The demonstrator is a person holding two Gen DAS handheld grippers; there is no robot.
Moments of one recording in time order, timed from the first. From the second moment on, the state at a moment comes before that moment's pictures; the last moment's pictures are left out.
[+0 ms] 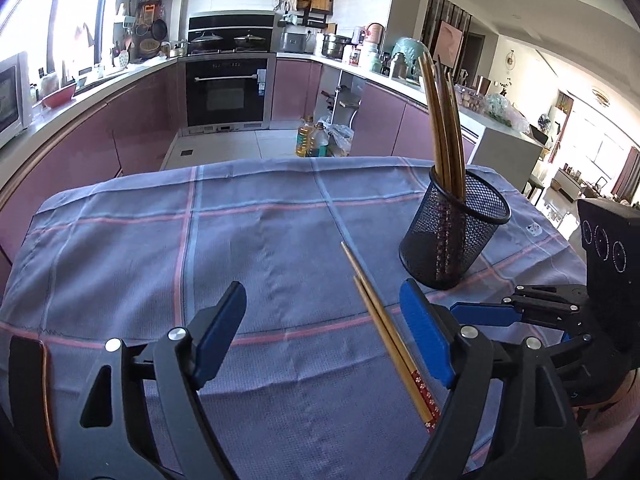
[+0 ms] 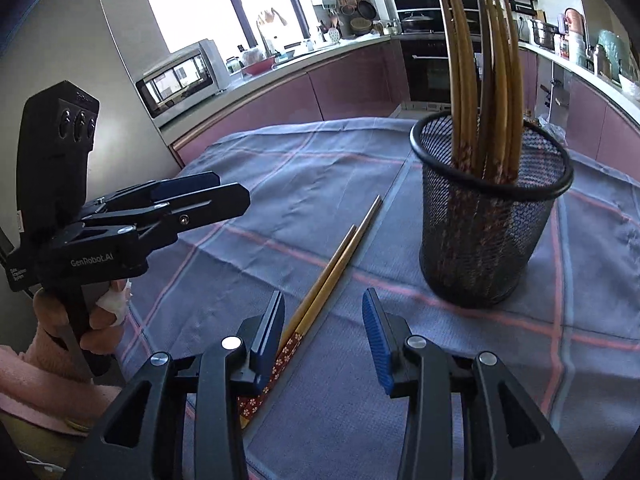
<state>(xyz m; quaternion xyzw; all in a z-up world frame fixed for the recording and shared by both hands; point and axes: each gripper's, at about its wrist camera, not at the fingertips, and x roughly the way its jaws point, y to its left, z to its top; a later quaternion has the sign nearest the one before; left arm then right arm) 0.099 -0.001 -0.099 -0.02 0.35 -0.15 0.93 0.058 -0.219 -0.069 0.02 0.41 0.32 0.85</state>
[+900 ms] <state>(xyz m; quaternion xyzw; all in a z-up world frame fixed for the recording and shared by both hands) 0.091 -0.011 -0.125 -0.02 0.38 -0.17 0.91 0.058 -0.213 -0.085 -0.02 0.45 0.27 0.85</state>
